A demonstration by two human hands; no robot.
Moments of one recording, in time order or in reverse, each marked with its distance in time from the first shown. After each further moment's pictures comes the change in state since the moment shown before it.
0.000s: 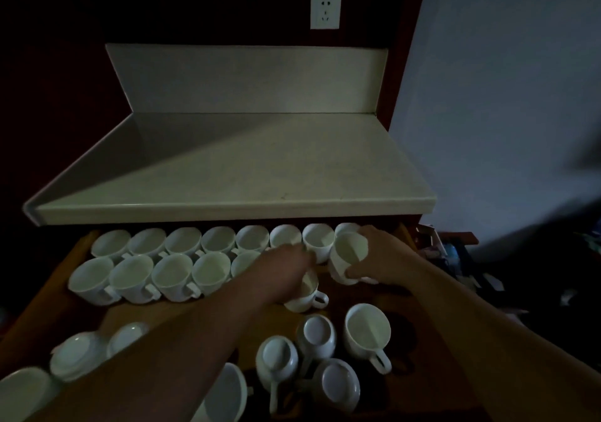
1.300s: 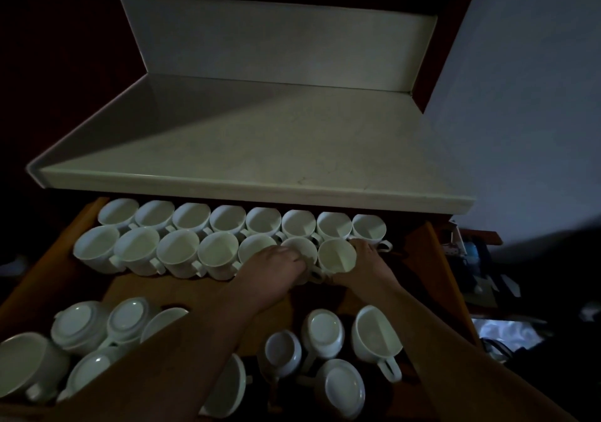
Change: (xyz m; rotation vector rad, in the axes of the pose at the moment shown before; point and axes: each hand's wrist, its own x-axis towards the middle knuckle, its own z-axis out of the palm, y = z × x) left_hand -0.007 -0.040 0.055 0.106 0.162 0.083; right_hand 0.078 0.049 0.118 0.127 0.015 0.040
